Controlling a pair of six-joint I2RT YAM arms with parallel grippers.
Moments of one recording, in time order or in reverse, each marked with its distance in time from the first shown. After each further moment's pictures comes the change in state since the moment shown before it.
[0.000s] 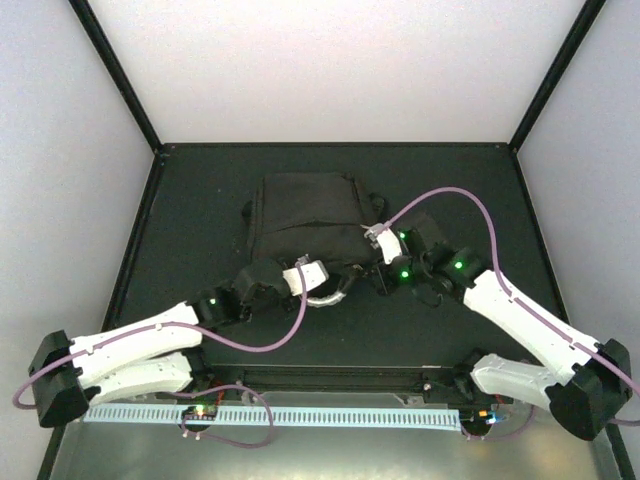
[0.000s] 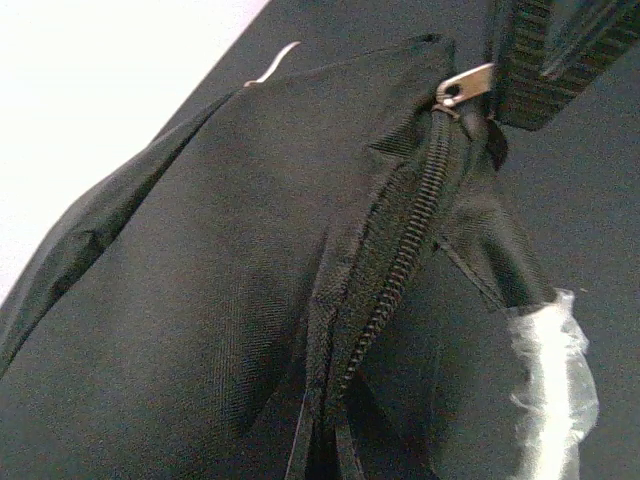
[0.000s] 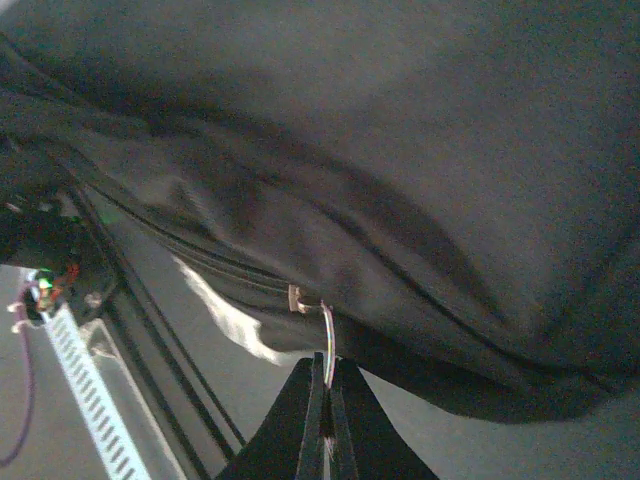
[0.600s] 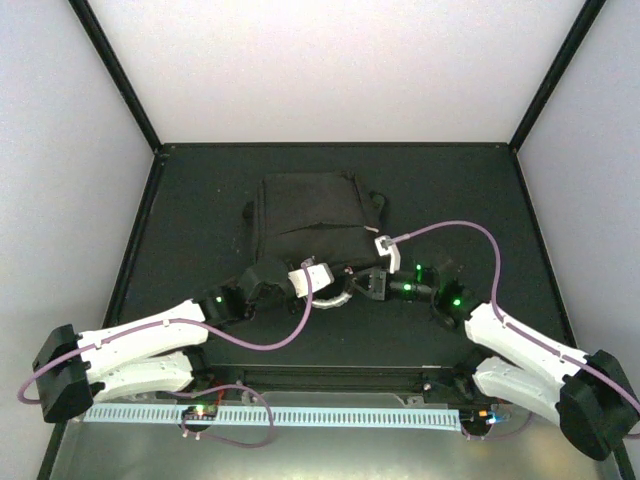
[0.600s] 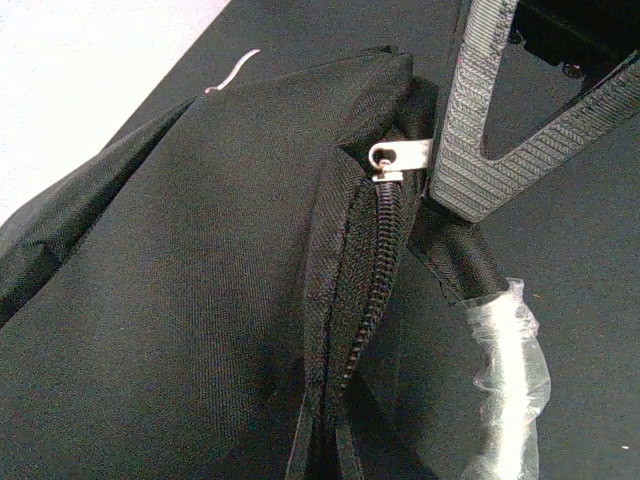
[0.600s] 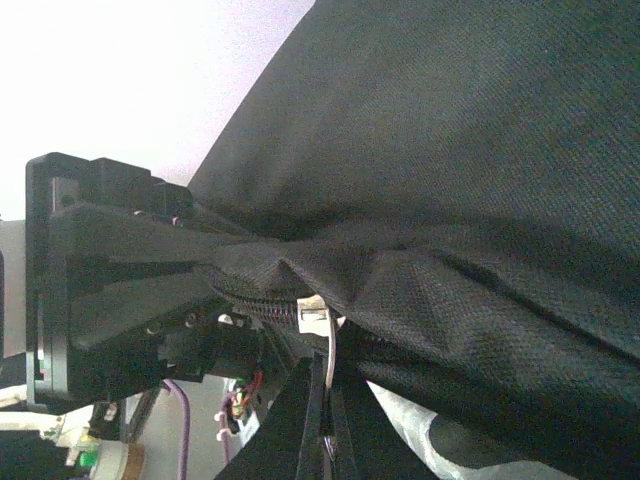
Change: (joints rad) left arm -0.009 0.031 0.000 0.027 0.075 -0.023; right arm -0.005 -0.124 -0.453 0.797 -0.182 0.569
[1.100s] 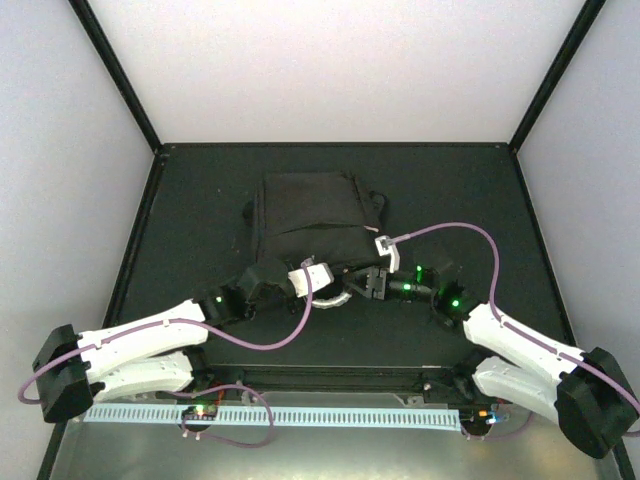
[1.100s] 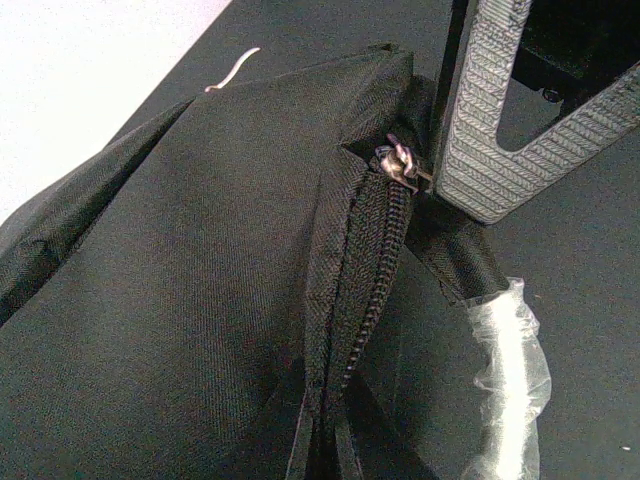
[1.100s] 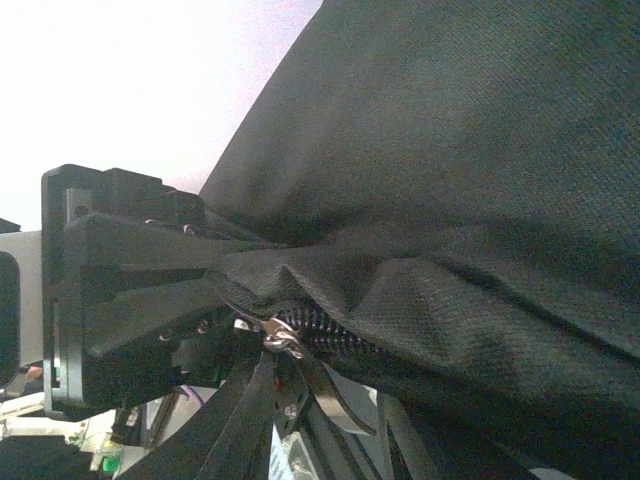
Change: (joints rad) left arm 0.000 0.000 0.000 0.000 -0.003 0.000; right arm -0.002 0.009 -0.009 0.054 -0.016 0.046
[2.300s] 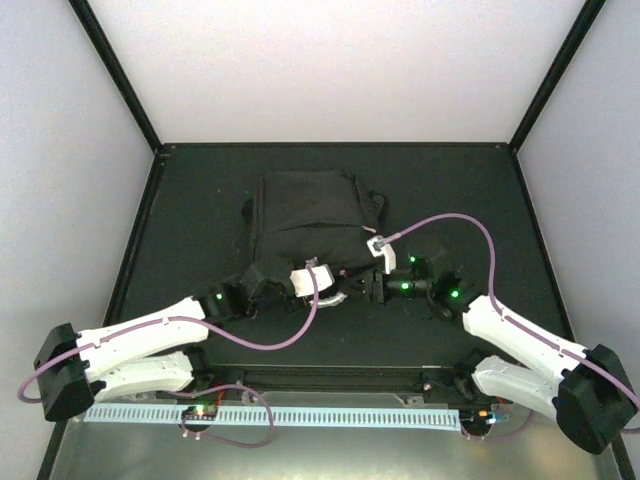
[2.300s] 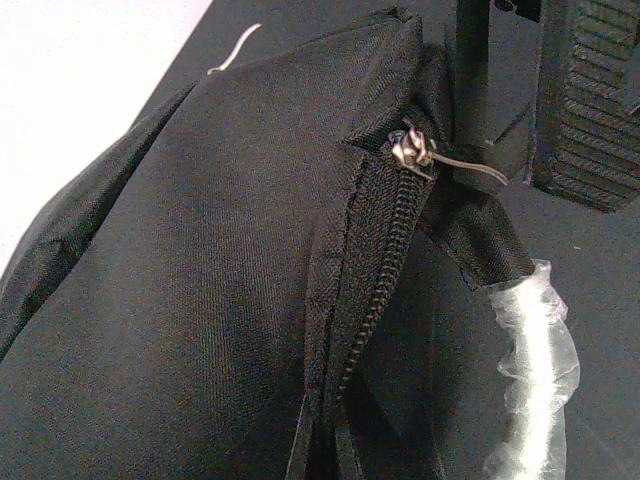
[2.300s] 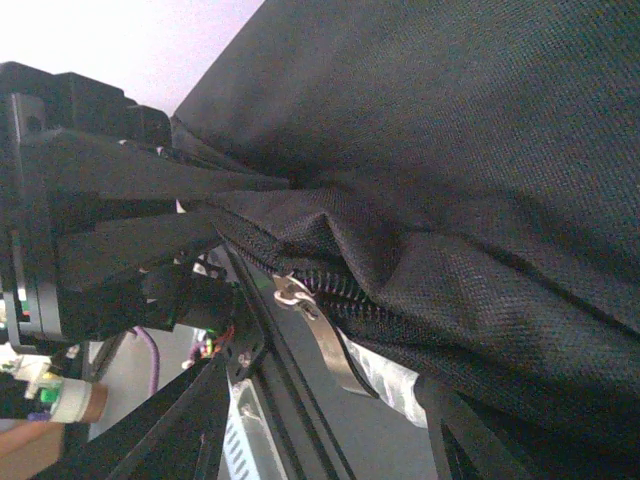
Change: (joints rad) left arm -0.002 0.013 0.045 -0.095 -0.058 0.094; right arm 0.000 0.028 0.113 -0.251 -0.042 -0.256
